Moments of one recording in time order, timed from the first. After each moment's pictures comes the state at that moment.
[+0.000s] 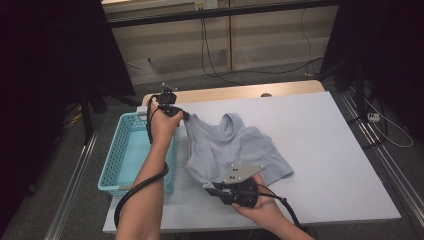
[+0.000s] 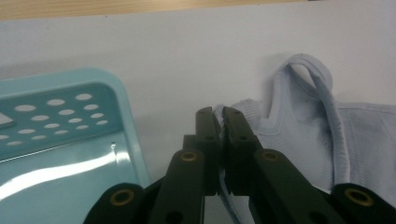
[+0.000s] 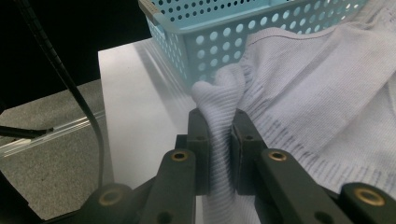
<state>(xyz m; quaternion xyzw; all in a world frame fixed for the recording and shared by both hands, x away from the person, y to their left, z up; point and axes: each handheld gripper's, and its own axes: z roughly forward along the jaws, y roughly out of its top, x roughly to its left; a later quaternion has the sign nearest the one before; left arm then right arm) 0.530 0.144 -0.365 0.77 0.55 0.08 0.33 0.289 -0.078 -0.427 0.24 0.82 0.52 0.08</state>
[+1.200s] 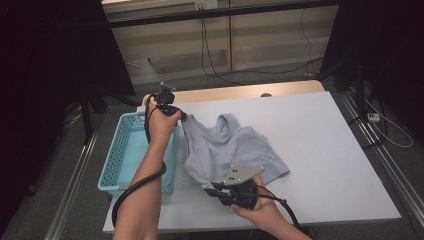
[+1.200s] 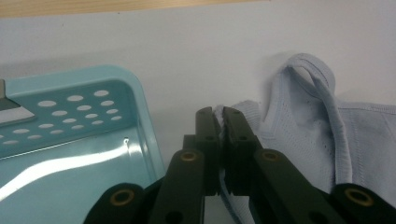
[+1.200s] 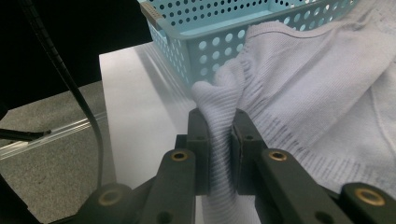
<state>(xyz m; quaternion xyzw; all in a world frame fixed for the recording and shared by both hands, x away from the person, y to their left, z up) 0.532 0.147 -0.363 0.77 0.55 0.08 0.31 0.285 -0.075 -0.424 0.24 0.82 0.52 0.09</state>
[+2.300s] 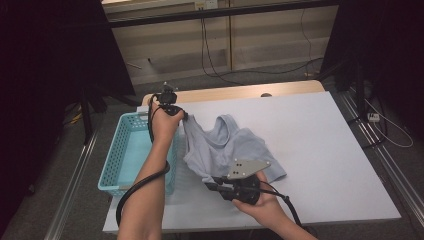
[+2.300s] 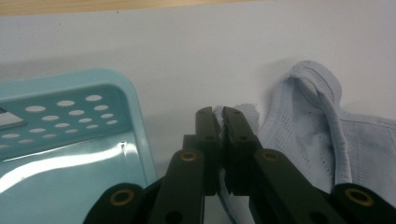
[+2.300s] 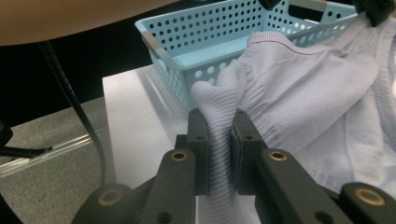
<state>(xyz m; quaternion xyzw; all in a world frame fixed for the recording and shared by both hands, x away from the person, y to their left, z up) 0.538 0.139 -0.368 0.76 0.56 0.09 0.31 0.288 -0.082 -0.408 0.24 0.80 0.55 0.09</state>
